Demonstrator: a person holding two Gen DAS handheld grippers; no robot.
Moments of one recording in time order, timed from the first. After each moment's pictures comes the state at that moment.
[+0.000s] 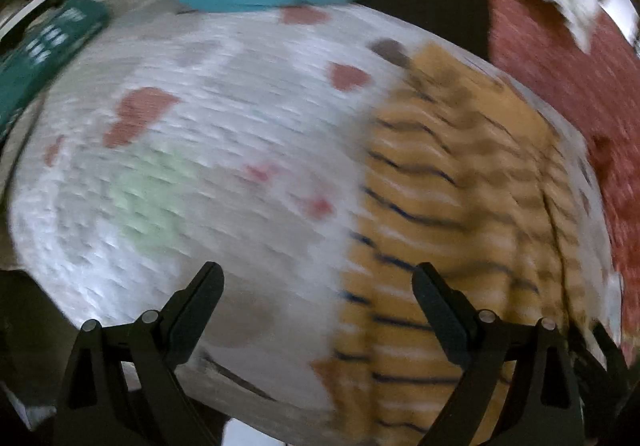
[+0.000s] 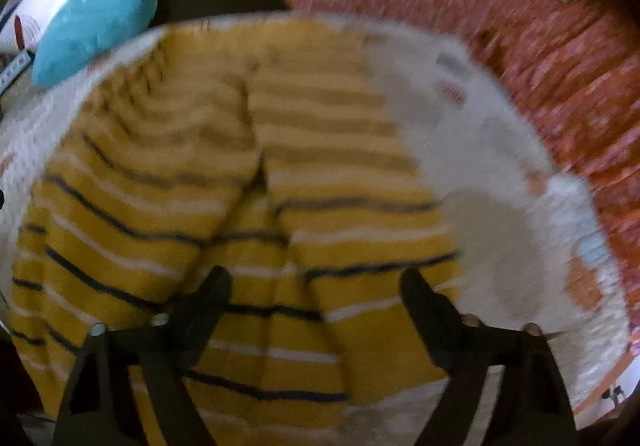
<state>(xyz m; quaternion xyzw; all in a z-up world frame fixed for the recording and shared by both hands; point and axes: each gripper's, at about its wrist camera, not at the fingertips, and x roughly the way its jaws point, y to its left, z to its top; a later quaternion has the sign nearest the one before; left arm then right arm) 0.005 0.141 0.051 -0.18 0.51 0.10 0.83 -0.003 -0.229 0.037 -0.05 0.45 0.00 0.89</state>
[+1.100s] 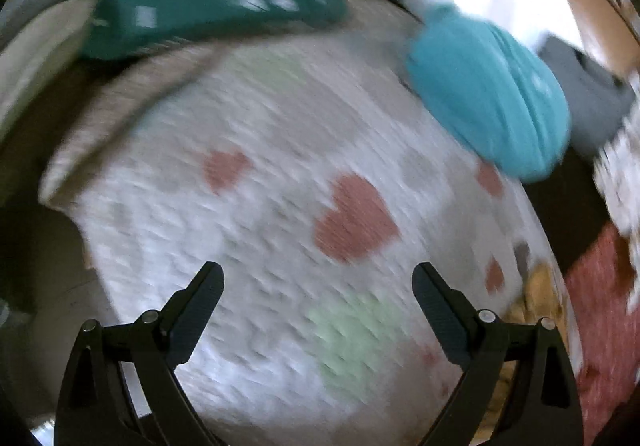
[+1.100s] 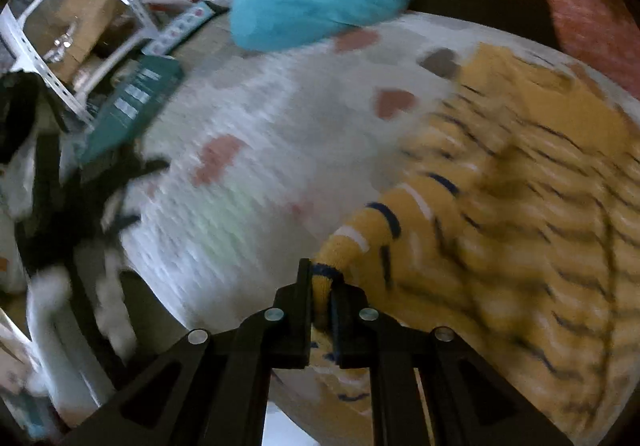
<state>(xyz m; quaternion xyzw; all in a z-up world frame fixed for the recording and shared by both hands) -0.042 0.343 0.068 -0.39 0.36 0.31 0.79 0.060 0.038 0.097 -0.02 0.52 0.32 0.79</state>
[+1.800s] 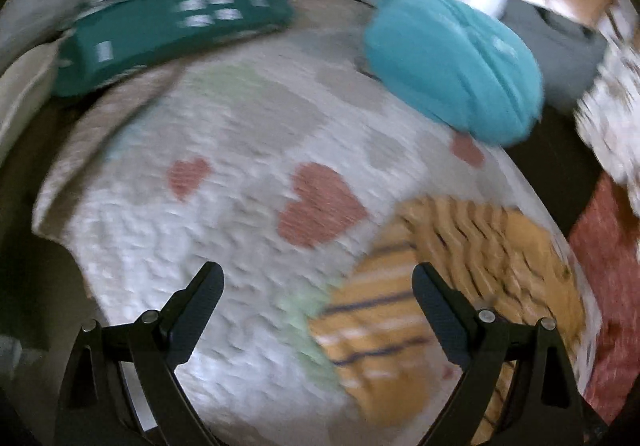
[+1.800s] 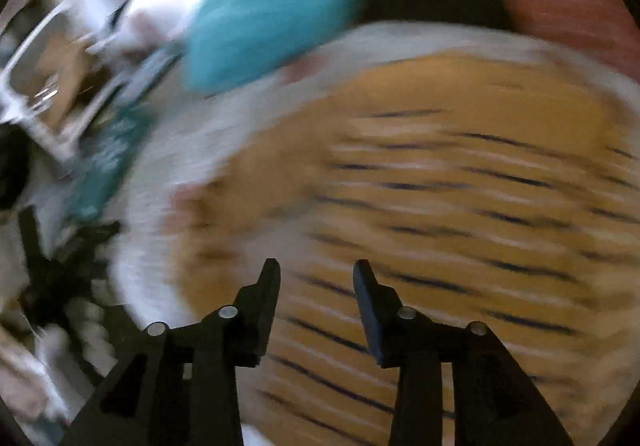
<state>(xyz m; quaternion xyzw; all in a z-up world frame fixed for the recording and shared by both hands) -0.005 0.290 0.073 -0.31 0.39 0.25 0.83 0.109 -0.061 0.096 0.03 0.52 0.25 0.82</state>
